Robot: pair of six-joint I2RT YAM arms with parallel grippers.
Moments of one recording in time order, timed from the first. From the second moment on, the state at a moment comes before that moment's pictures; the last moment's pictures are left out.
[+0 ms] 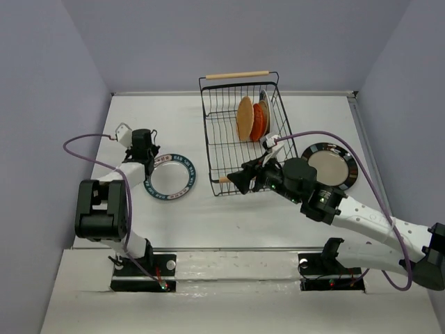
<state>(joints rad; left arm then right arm) -0.06 1.56 0.73 0.21 -0.35 -0.85 0.98 1.02 0.85 0.04 0.13 0.37</state>
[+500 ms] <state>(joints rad) 0.03 0.85 0.50 -0.07 -0.22 -0.81 0.98 1.04 0.84 0.05 0.13 0.36</state>
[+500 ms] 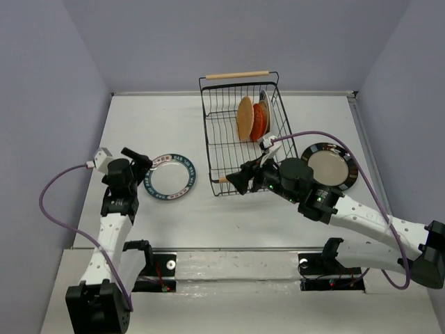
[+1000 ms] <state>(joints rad) 0.06 0.83 0.26 -0.21 -0.11 -1.00 0.98 1.04 0.84 0.06 0.13 0.37</state>
